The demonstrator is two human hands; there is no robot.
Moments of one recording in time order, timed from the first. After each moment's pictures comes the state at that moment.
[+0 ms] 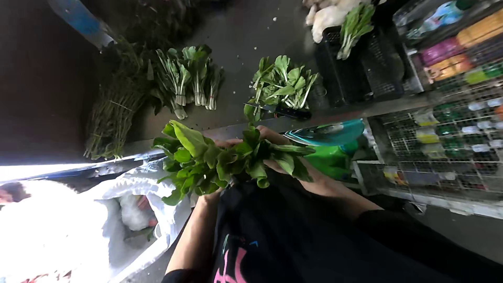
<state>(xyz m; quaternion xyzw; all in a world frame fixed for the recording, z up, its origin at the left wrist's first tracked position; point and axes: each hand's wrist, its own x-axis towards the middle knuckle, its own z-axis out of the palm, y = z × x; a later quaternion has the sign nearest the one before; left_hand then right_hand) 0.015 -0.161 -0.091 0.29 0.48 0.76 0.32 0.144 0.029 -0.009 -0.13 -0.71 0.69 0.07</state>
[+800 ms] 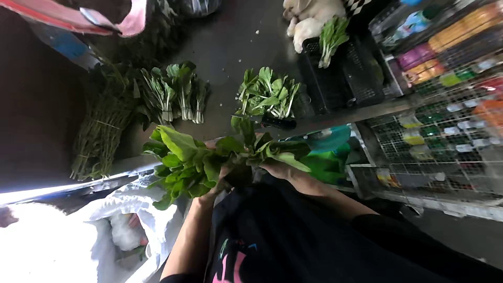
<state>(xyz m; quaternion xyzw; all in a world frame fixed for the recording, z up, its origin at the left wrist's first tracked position) 0.016 -0.099 -0.057 0.30 0.46 0.78 0.30 0.163 0.058 -0.026 -0.16 -0.70 0.67 0.17</state>
